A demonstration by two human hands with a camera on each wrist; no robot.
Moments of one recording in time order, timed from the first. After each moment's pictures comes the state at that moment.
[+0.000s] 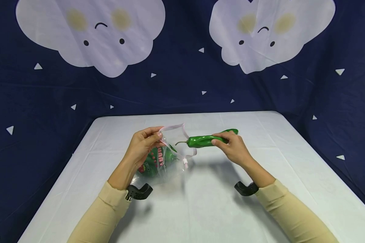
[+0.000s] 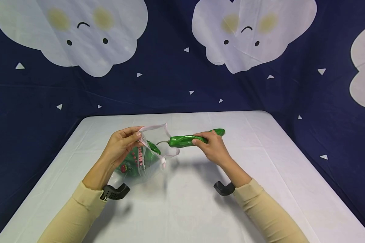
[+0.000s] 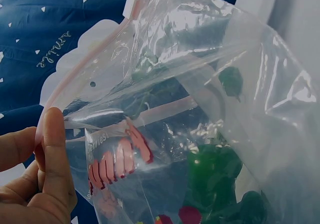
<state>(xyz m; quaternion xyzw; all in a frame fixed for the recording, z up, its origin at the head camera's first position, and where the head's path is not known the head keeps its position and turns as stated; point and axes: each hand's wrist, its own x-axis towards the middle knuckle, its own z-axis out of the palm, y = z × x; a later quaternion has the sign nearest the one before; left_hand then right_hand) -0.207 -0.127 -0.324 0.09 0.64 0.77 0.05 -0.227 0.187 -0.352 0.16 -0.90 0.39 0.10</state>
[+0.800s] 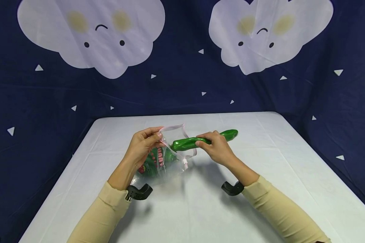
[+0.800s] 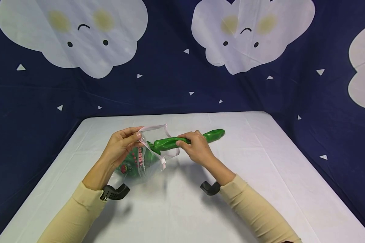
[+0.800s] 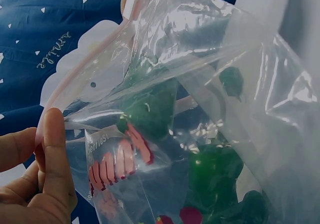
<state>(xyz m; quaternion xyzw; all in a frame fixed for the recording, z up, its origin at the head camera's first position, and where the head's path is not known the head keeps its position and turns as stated) -0.207 -0.127 -0.321 0.08 0.64 0.76 0.05 -0.226 0.139 -0.345 0.20 -0.90 0.37 0.10</state>
